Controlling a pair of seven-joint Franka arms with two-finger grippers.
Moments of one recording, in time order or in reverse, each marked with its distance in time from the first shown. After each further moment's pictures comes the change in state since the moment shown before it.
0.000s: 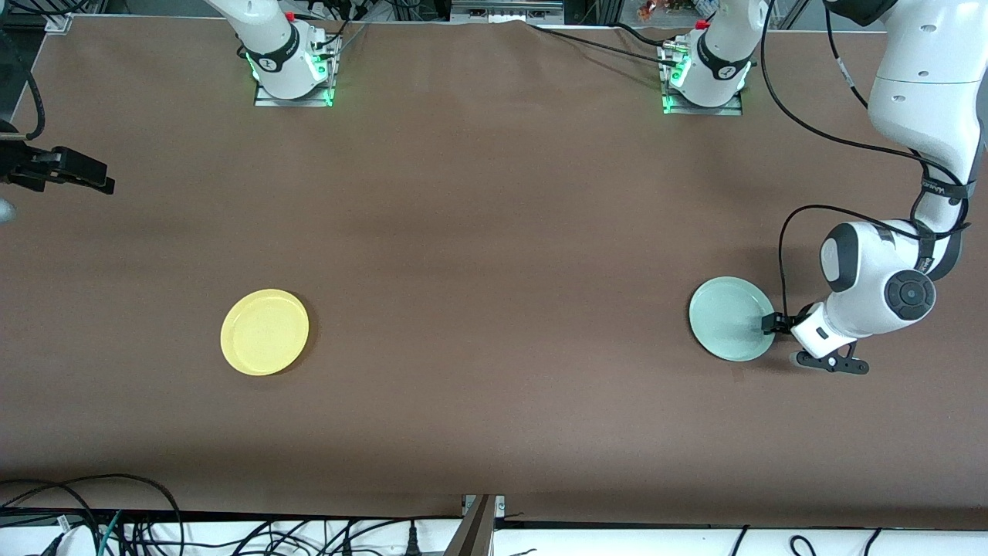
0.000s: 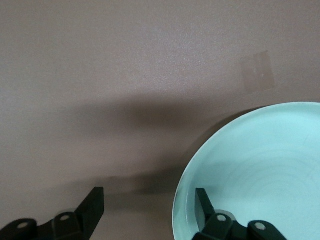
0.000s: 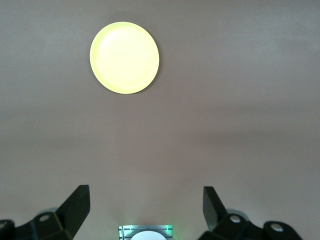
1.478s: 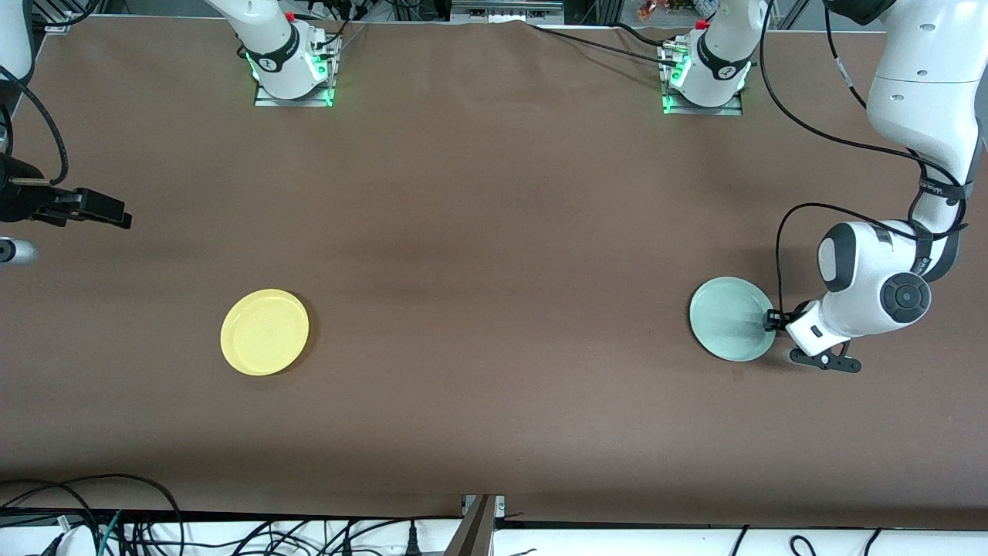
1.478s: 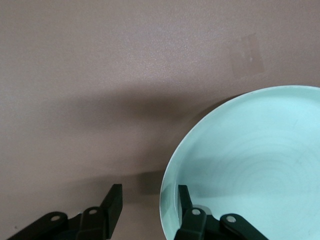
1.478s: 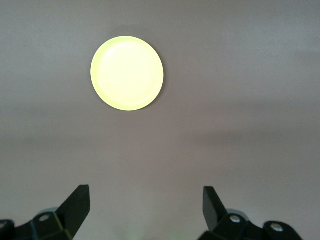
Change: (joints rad) left arm 0.000 -0.001 -0.011 0.001 0.000 -0.044 0.011; right arm -0.003 0.088 -0.007 0.000 0.034 0.093 0.000
